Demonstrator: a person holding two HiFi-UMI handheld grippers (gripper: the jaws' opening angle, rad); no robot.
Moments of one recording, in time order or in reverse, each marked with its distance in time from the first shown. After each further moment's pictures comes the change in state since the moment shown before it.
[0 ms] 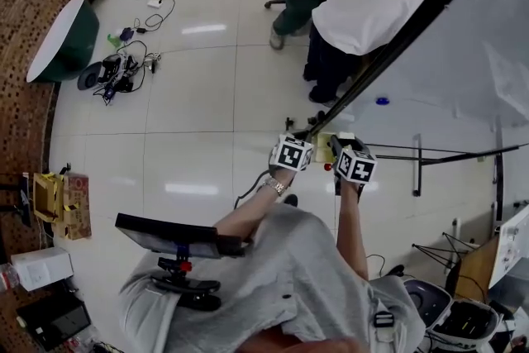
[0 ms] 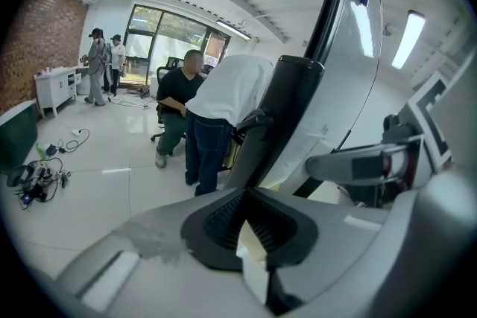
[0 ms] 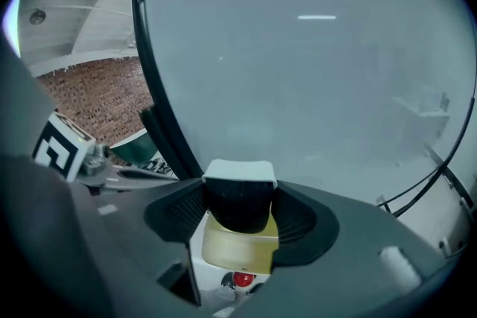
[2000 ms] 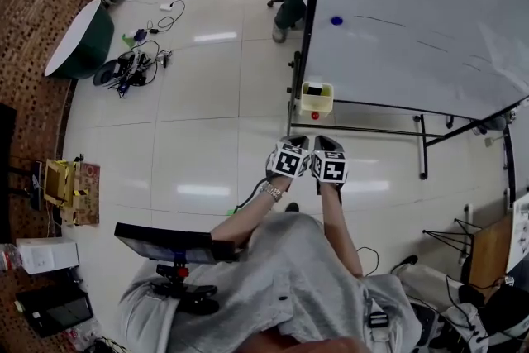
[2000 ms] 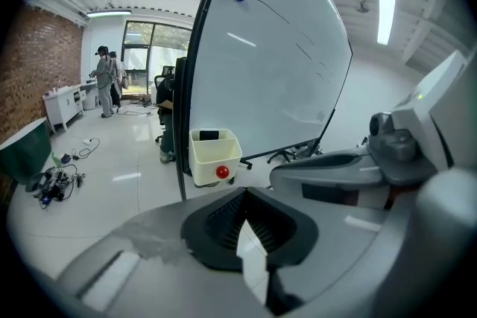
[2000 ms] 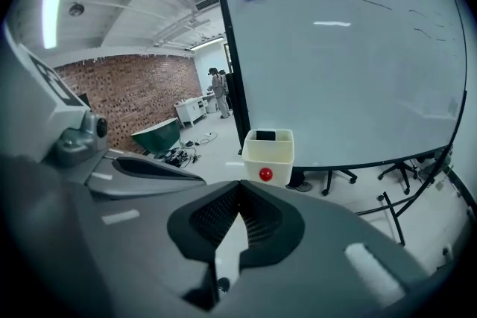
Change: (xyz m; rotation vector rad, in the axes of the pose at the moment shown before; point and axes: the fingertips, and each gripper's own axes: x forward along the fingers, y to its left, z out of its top) left arm -0.085 -0.142 -0.140 0.079 0.004 0.080; right arm -0.122 0.045 -0.153 -0.099 -0.017 0.102
